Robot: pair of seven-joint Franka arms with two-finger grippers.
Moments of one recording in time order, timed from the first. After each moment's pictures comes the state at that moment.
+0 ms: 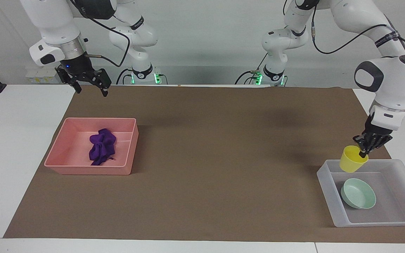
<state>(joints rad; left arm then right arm) 0.21 0.29 -0.05 -1.66 0.01 2.27 0.06 0.03 -0.03 -0.04 -1.60 -0.03 1.57 0.14</state>
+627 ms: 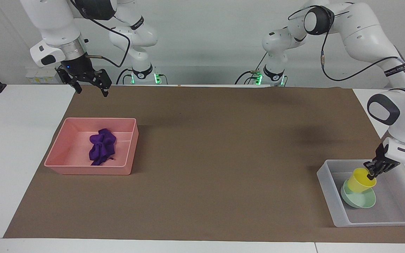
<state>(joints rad) 0.25 0.53 -0.05 -1.49 -0.02 2.27 0.10 0.03 -0.03 -0.04 -1.60 -0.03 1.57 0.14</state>
